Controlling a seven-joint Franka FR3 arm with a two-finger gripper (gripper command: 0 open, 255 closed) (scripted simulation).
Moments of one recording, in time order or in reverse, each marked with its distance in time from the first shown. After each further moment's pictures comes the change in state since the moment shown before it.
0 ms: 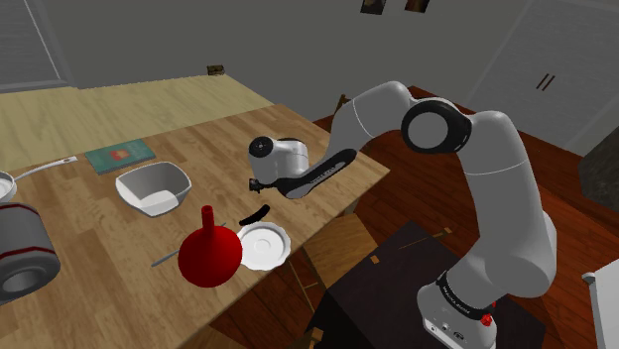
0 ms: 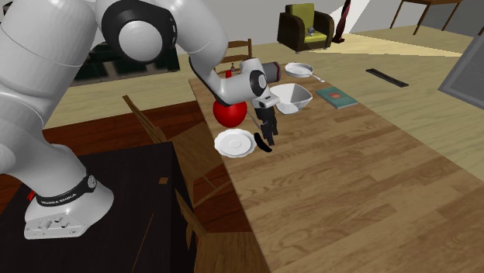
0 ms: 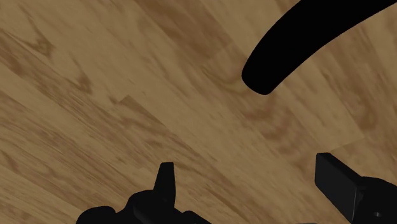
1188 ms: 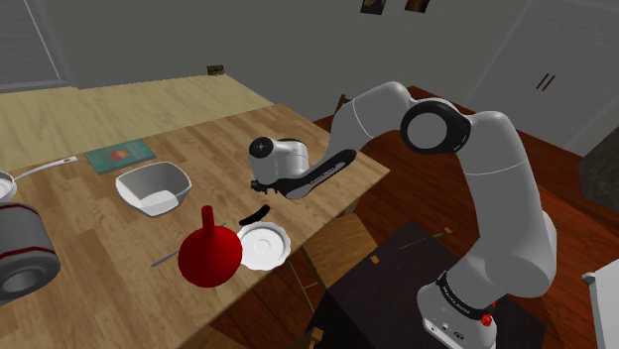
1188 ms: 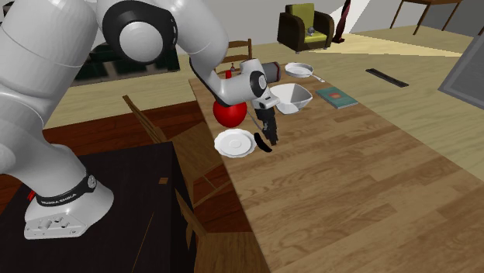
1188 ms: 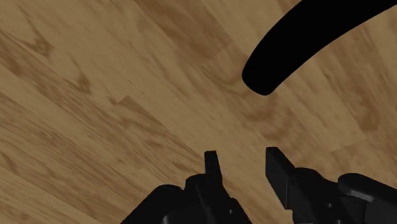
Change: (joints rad) arm 0.000 0.005 -0.002 0.002 -0.003 0.004 0.002
